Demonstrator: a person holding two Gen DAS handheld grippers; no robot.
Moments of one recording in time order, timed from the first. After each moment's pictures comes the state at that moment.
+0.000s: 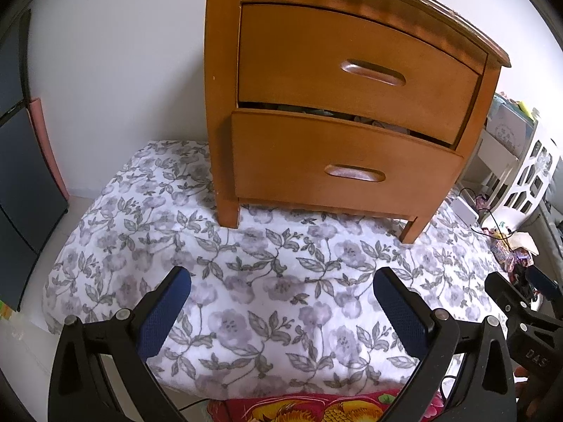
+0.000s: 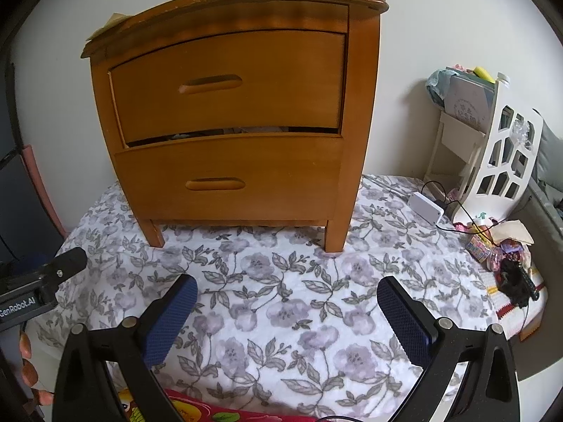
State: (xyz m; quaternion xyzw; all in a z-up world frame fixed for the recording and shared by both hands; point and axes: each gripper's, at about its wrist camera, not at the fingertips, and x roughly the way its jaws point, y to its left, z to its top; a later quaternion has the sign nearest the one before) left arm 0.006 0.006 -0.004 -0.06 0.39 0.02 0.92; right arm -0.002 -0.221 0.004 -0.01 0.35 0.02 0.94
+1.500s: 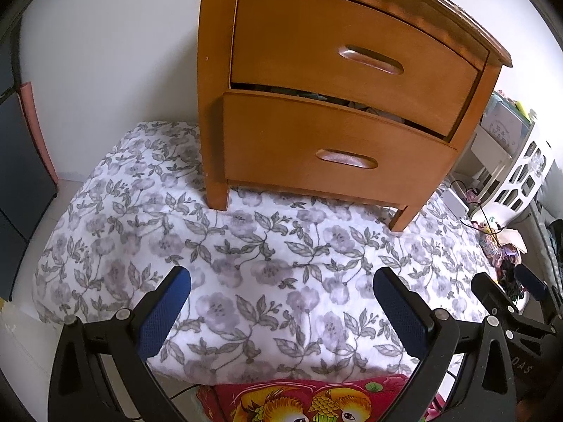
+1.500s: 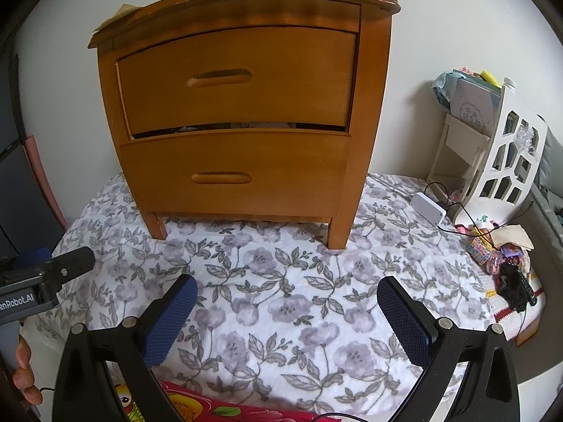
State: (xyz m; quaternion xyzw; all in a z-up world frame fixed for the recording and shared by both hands) left arm 0.008 0.006 -0.005 -0.09 0.42 0.01 0.90; right arm -0.003 -0.214 0.006 -0.02 0.36 0.02 0.93
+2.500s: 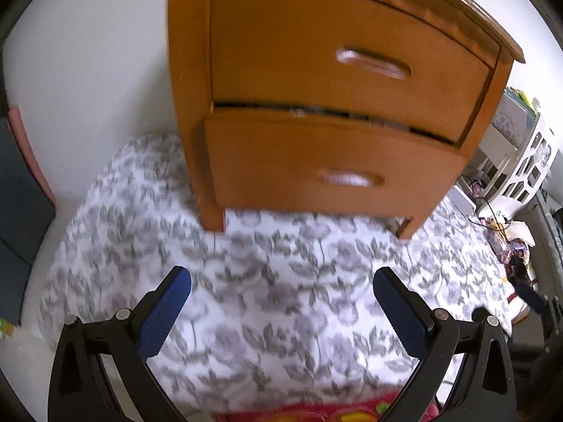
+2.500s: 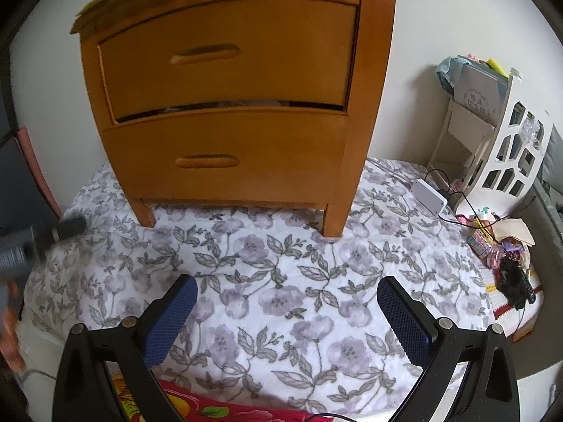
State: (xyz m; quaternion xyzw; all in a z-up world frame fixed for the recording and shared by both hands) left arm 0.074 0.005 0.010 -0.04 0.42 -0.01 0.91; right arm 0.030 -0.225 -0.011 -0.03 0.40 0.01 0.92
